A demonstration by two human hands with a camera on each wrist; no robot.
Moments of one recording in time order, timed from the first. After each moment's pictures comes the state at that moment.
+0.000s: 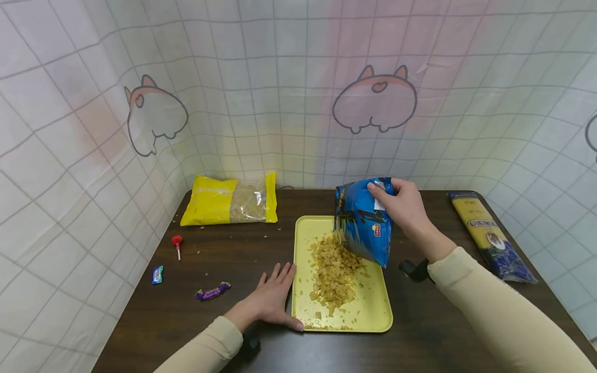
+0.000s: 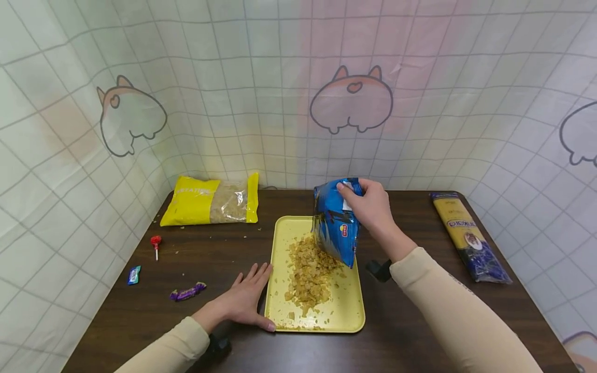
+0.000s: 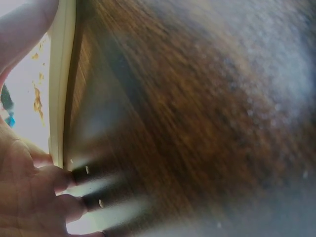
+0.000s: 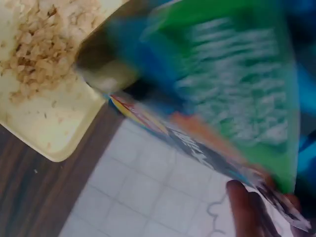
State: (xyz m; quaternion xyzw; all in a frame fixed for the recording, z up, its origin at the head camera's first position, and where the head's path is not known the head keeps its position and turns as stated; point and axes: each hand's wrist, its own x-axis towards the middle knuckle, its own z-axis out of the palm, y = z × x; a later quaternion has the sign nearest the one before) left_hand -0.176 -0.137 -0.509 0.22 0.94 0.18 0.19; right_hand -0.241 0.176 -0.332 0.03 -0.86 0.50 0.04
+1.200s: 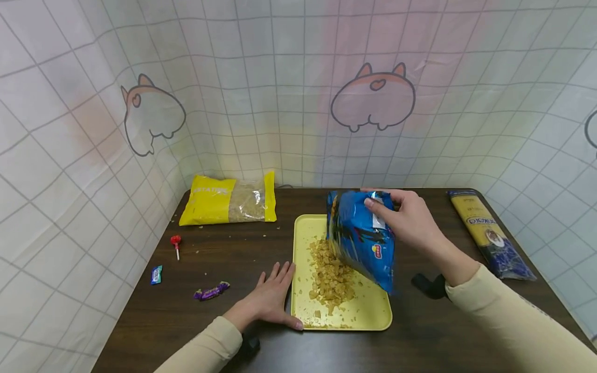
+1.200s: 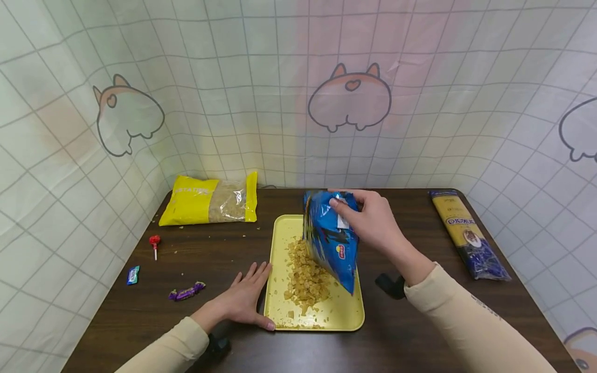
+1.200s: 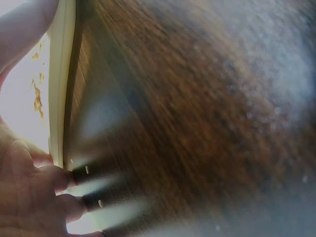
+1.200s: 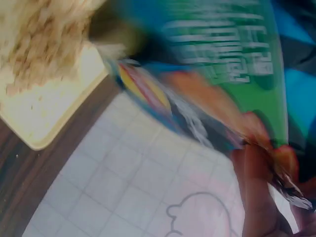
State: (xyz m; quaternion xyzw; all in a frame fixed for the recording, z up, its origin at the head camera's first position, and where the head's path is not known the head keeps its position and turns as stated) left_hand -0.176 -0.136 -0.506 0.22 0.94 0.18 0.20; right_hand -0.203 0.178 -0.313 0.12 -0.90 0.42 -0.02
